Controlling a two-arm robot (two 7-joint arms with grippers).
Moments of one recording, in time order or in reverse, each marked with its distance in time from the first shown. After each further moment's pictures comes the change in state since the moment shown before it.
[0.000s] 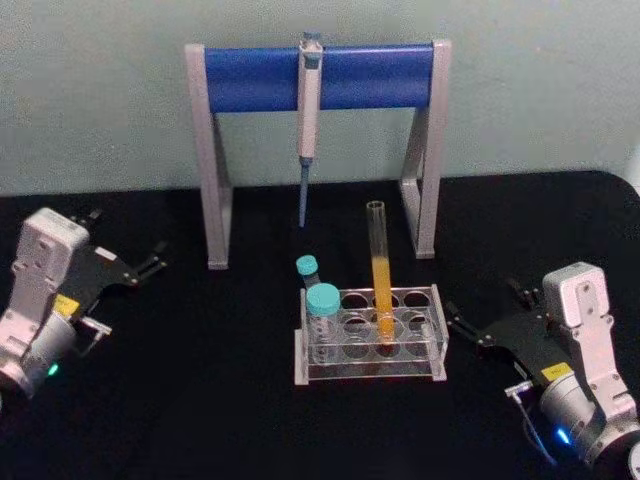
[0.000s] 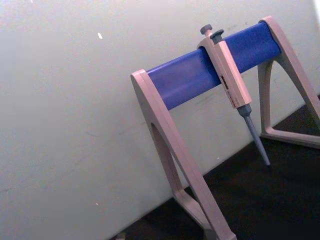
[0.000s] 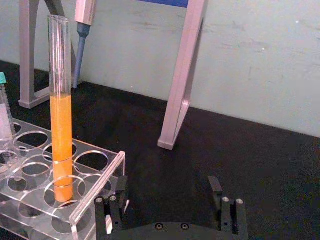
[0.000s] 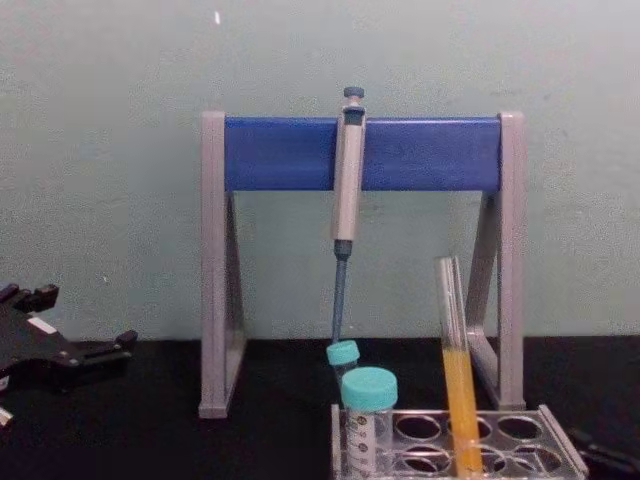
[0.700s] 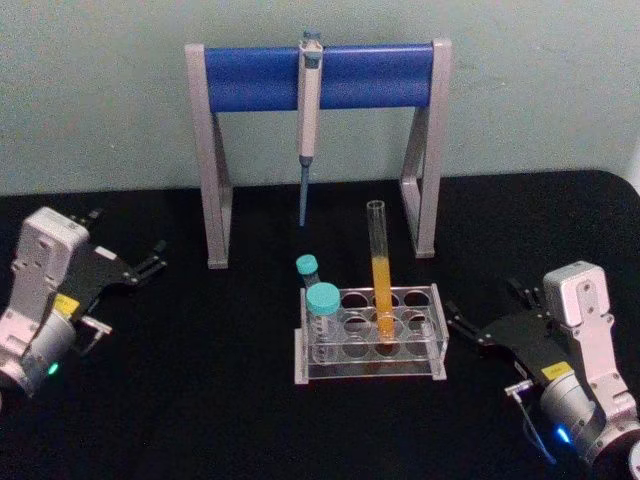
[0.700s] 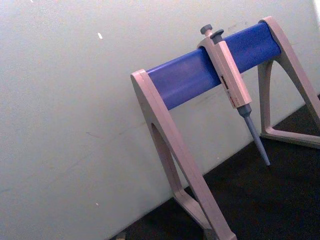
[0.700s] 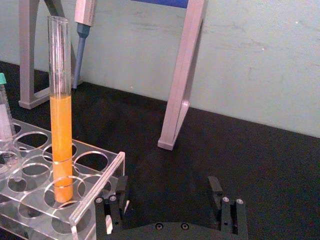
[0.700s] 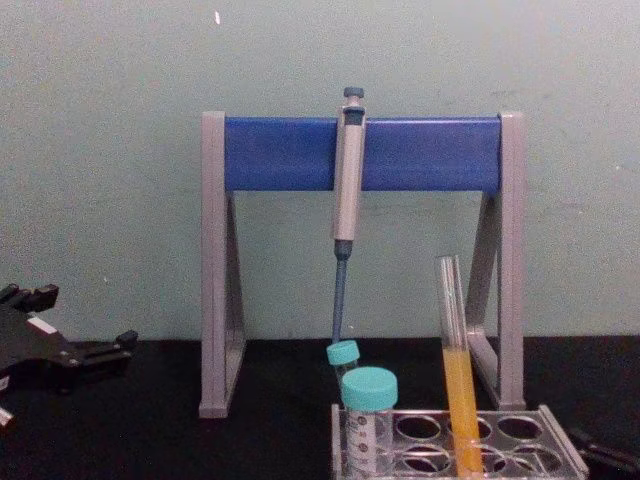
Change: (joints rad) left arm 0.000 0.000 0.000 0.000 0.000 0.000 0.000; right arm 0.000 0.001 0.000 -0.001 0.002 -0.001 0.000
